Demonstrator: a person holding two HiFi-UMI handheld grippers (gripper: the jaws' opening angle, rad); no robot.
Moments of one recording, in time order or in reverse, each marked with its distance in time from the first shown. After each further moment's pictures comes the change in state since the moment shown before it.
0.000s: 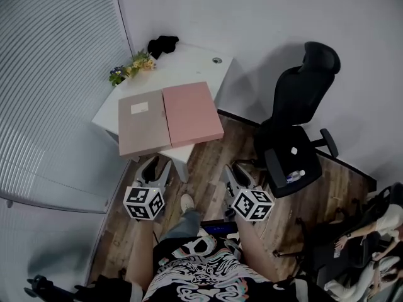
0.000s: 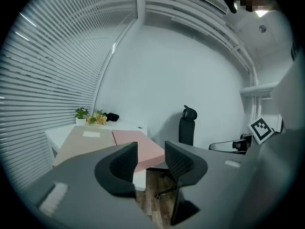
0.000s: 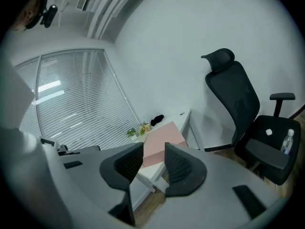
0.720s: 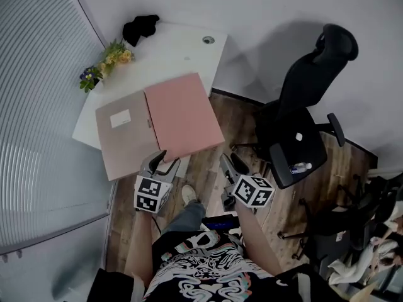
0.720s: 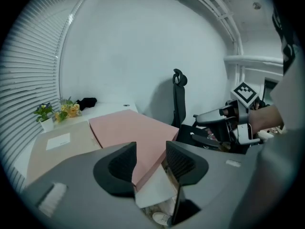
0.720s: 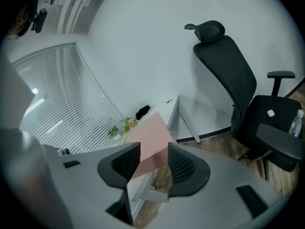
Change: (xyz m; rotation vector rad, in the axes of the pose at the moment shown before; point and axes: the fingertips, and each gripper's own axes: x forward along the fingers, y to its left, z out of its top) left arm 0.157 0.032 -0.049 0.270 0.345 -0.202; right arm 0.133 -0.076 -0.004 0.170 0.121 -0.104
